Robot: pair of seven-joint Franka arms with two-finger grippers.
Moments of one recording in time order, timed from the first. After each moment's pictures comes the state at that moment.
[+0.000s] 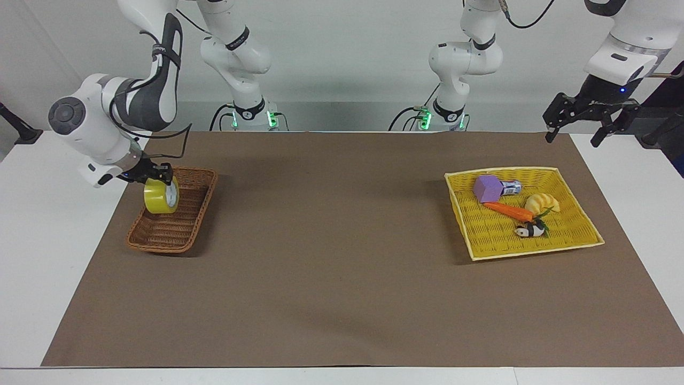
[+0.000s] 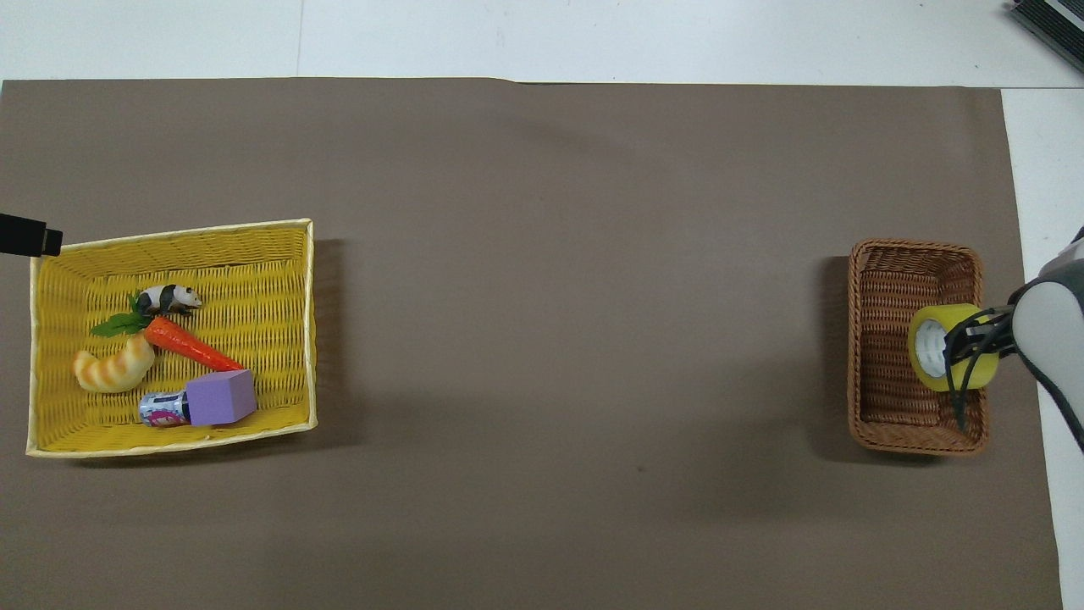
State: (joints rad) left arm -0.09 0.00 0.09 -1.47 -0.02 1.60 0.20; right arm -0.26 0.12 0.02 -1.93 -0.11 1.79 -0.26
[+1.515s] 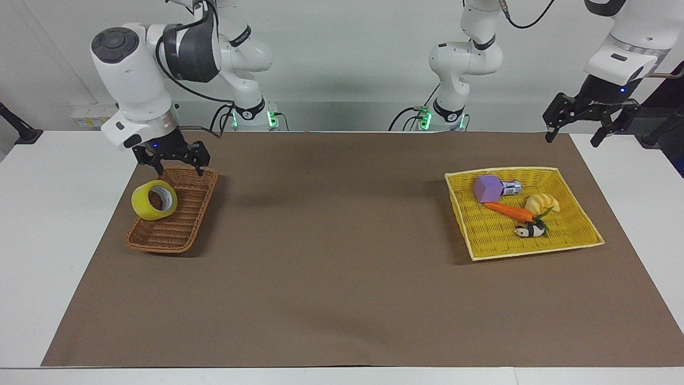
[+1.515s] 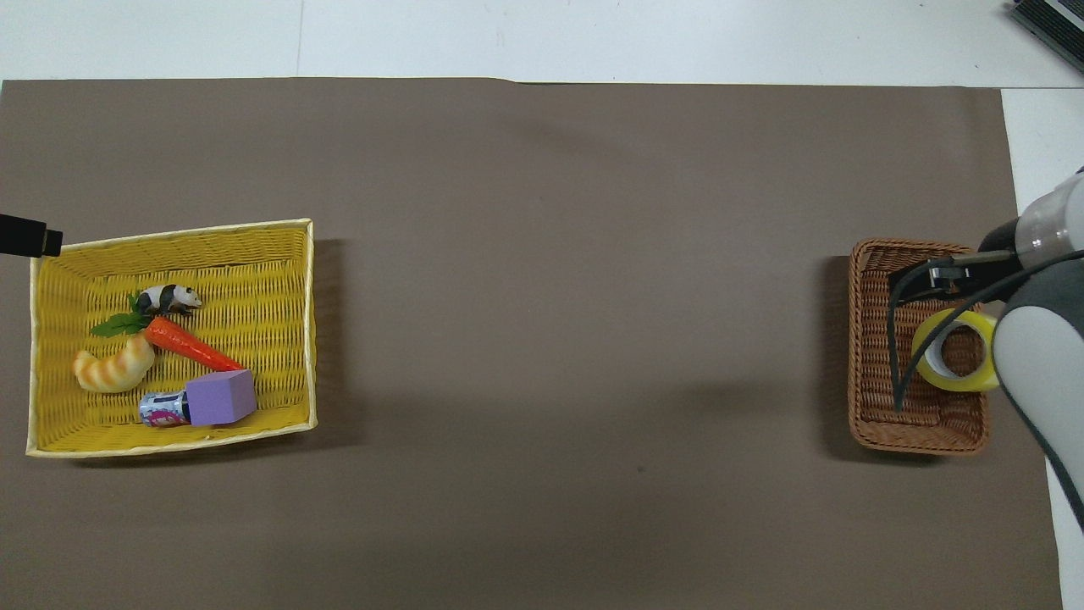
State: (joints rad) left arm -0.09 0.00 0.09 -1.47 -0.02 1.60 0.20; right arm -0.07 0.00 0.07 -1.71 -0.05 1.65 0.00
